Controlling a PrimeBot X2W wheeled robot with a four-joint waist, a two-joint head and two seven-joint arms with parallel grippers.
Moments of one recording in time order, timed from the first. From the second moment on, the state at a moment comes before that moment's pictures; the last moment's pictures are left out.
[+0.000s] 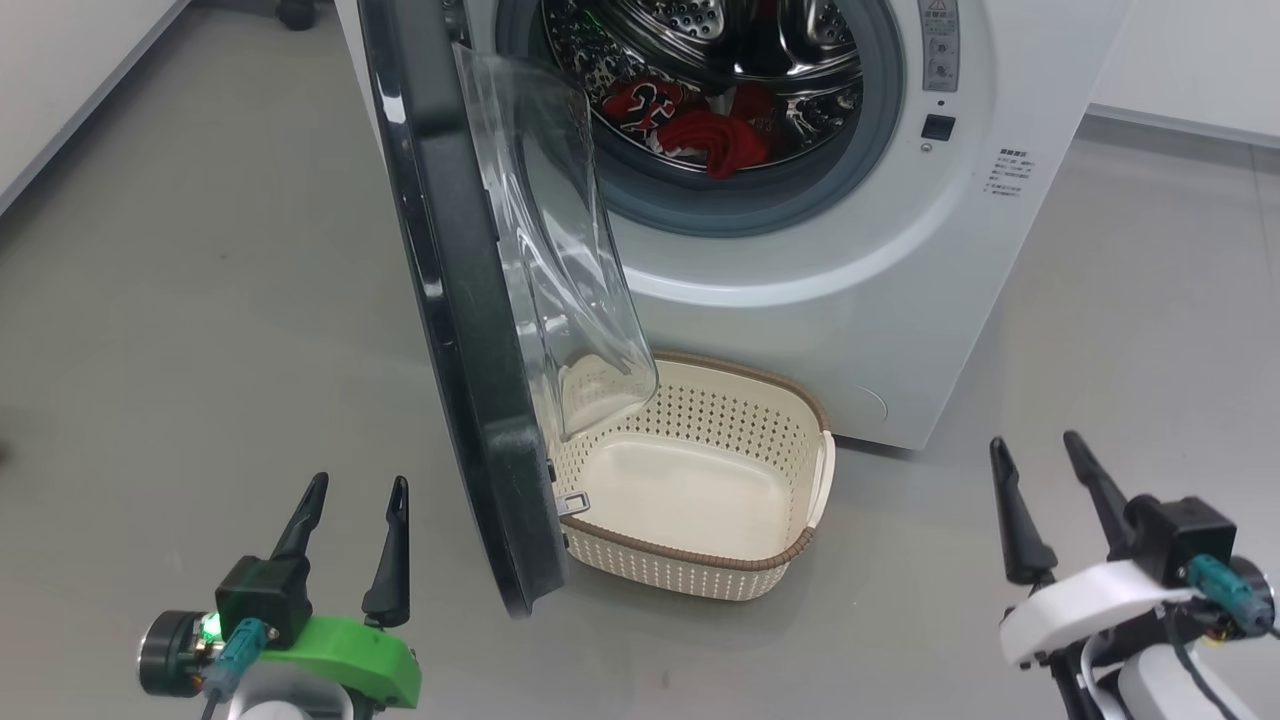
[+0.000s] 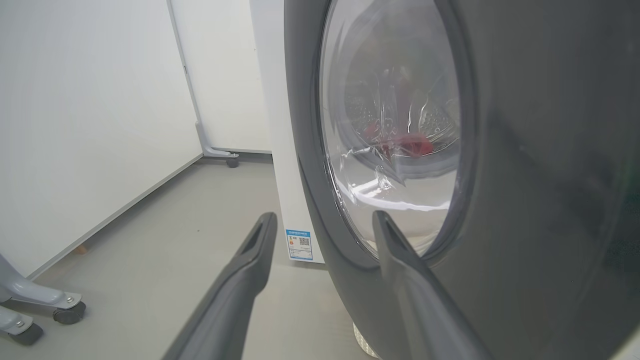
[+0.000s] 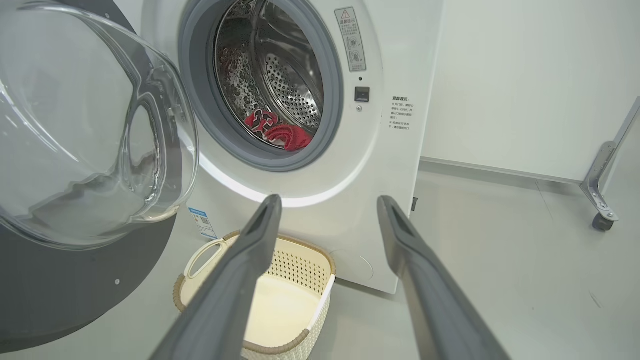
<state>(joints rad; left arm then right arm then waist) -0.09 0.06 -0.19 0.30 -0.29 0.00 -0.25 -0.07 -0.31 0.36 0.22 0.55 -0.13 -0.26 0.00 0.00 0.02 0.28</state>
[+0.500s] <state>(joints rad) -0.09 0.06 -0.19 0.31 -0.29 0.00 -0.25 0.04 -0.24 0.31 0.19 0.47 -0.13 -0.26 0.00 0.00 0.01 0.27</state>
